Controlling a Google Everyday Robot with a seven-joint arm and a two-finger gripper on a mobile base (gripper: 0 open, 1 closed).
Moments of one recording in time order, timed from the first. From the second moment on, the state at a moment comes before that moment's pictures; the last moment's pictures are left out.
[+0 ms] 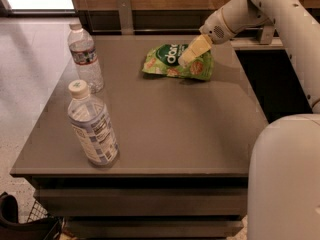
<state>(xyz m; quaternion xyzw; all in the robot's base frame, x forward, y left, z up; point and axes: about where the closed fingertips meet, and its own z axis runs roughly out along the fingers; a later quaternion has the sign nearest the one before) 0.754 -0.115 0.878 -0.49 0.78 0.18 0.34</state>
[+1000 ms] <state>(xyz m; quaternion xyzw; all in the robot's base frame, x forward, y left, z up) 0.759 -0.118 0.830 -0.47 0.80 0.21 0.30</state>
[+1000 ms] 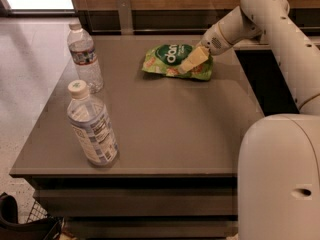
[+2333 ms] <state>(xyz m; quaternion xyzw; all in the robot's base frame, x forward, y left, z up) 0.760 -0.114 0.829 -0.47 0.80 0.21 0.30</state>
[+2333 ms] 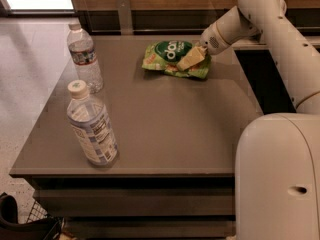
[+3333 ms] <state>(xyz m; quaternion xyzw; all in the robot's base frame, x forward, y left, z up) 0.760 -0.114 0.829 -0.47 0.80 0.21 0.30</state>
